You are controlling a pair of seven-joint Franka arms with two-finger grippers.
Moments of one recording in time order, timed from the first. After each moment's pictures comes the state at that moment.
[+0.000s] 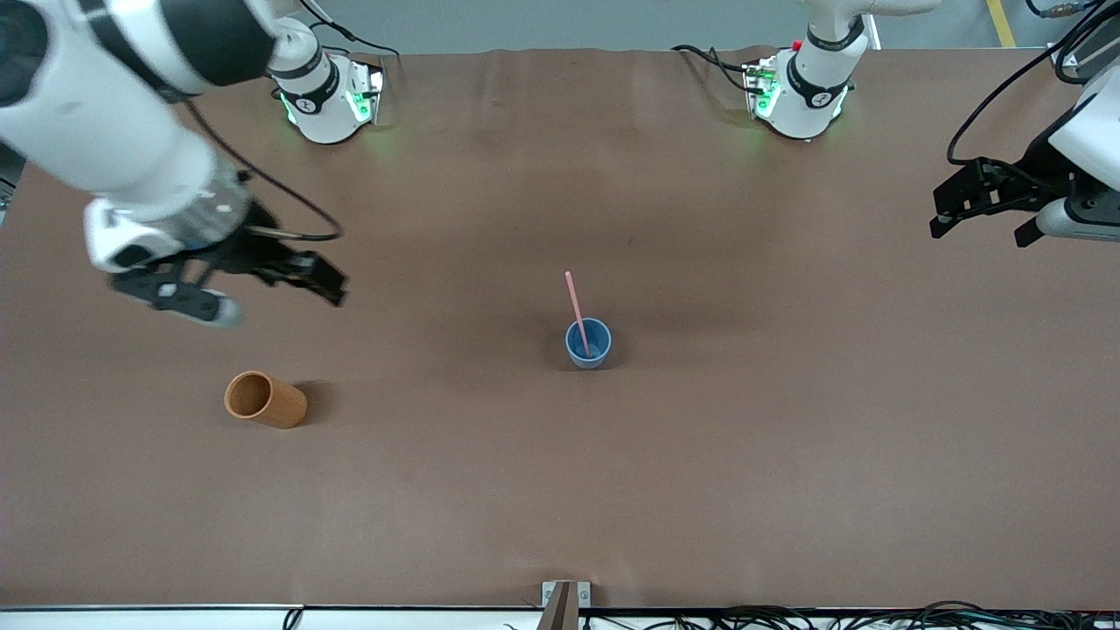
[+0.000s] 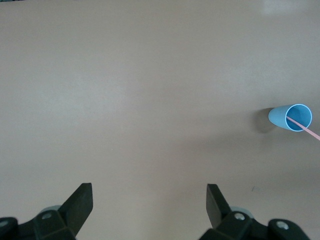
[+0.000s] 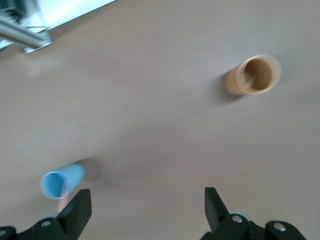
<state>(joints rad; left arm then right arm) -0.11 0.03 -0.02 -1.46 -0.04 1.56 -0.01 0.34 0.21 -0.07 -1.36 0.07 1.63 0.59</state>
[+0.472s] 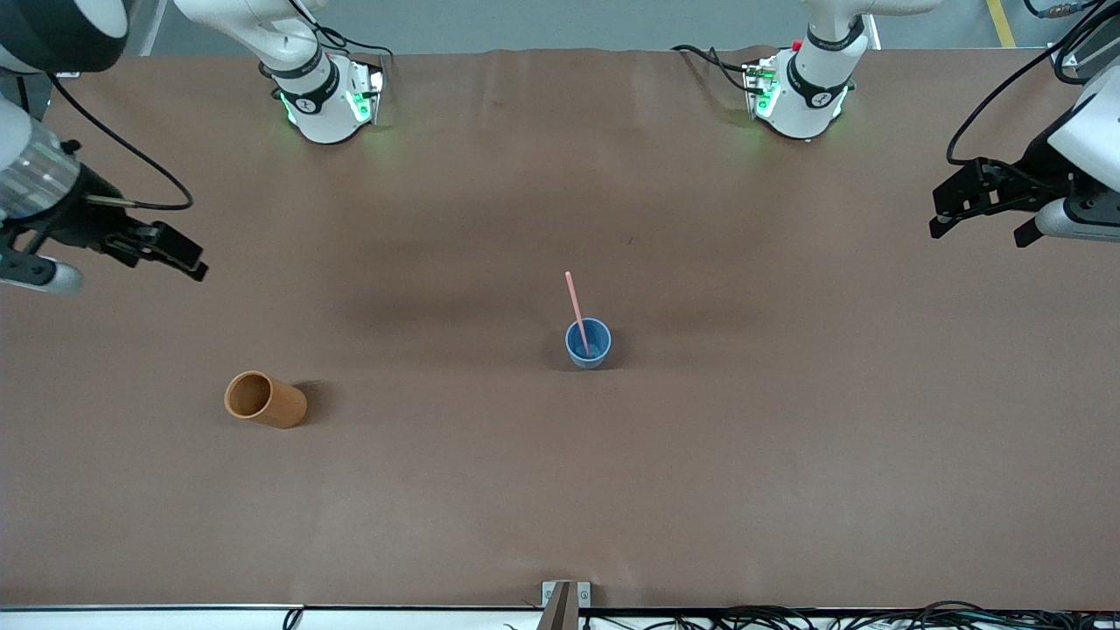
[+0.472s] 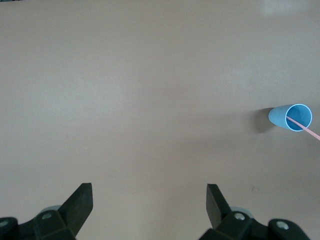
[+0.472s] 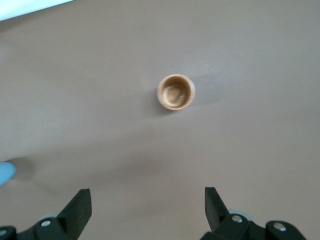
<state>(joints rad) -0.11 0.03 -0.02 -1.46 -0.04 1.56 -0.01 0.12 -0.02 -0.07 -1.68 0.02 1.71 0.26</state>
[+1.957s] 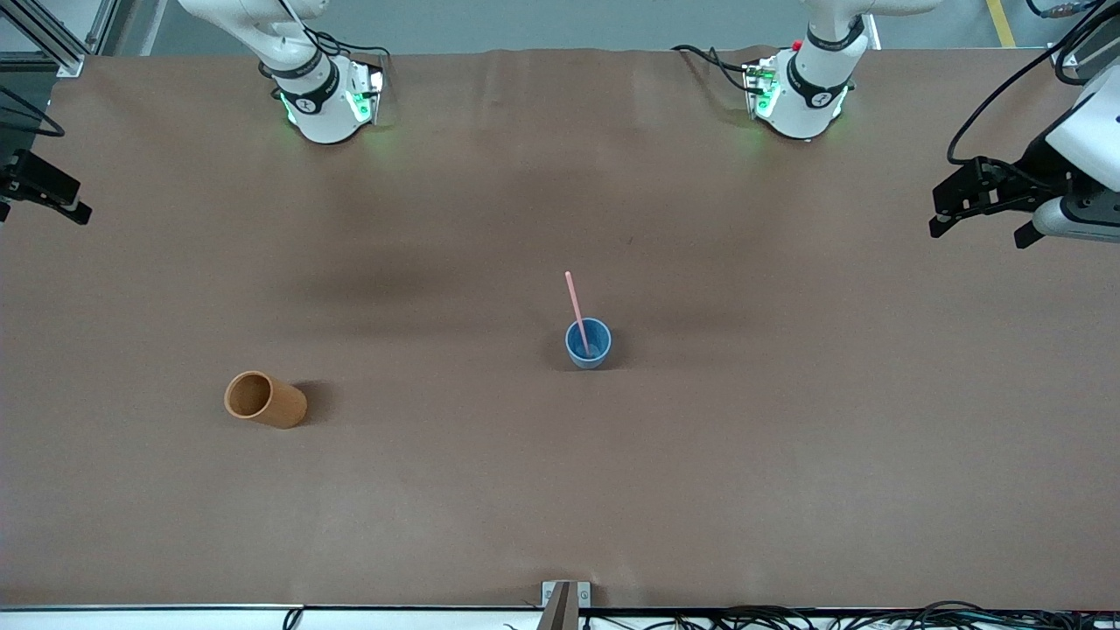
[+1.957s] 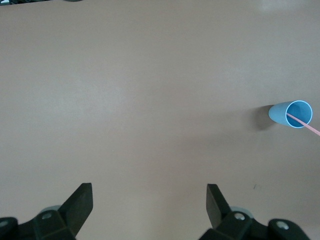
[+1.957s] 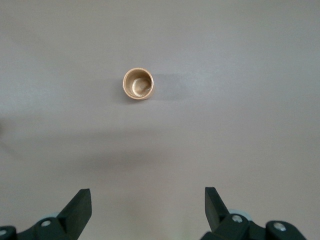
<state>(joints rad) -0.11 0.03 -0.02 -1.46 -0.04 1.56 0.02 -0.02 -0.02 -0.06 -1.50 0.00 1.50 -0.03</state>
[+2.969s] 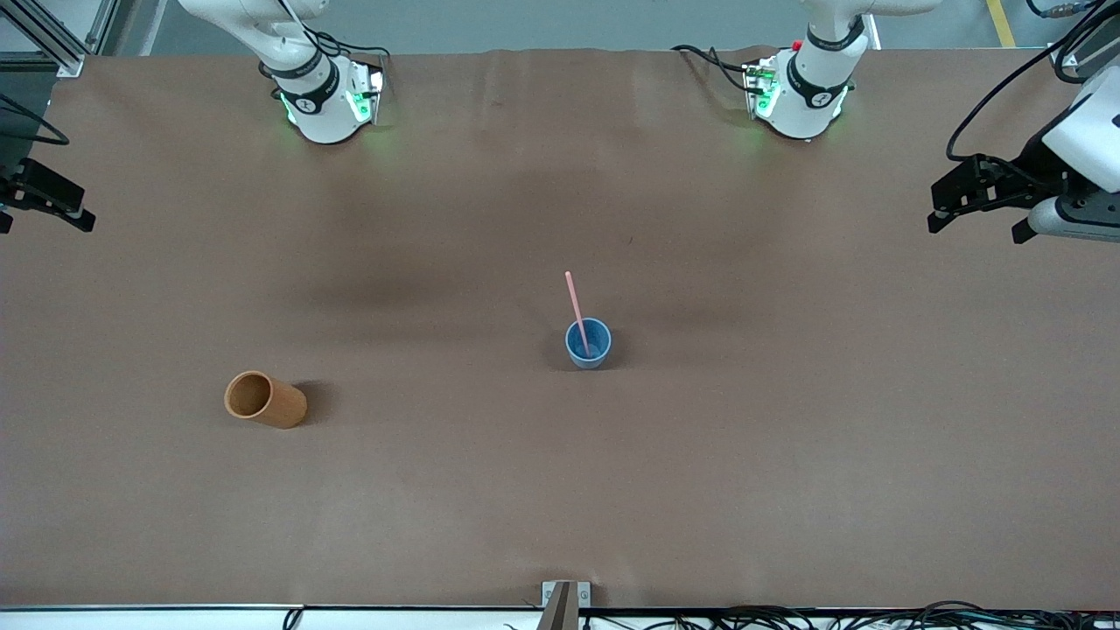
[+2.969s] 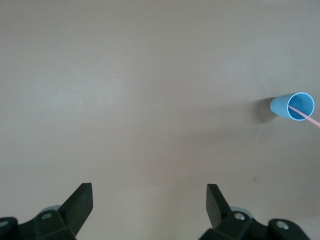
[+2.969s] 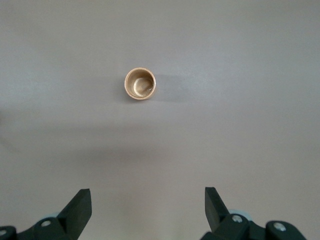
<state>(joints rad) -0.11 0.03 -0.02 -1.46 -0.04 1.52 0.02 -0.02 0.00 -0.06 -1.49 0.00 1.50 -0.09</state>
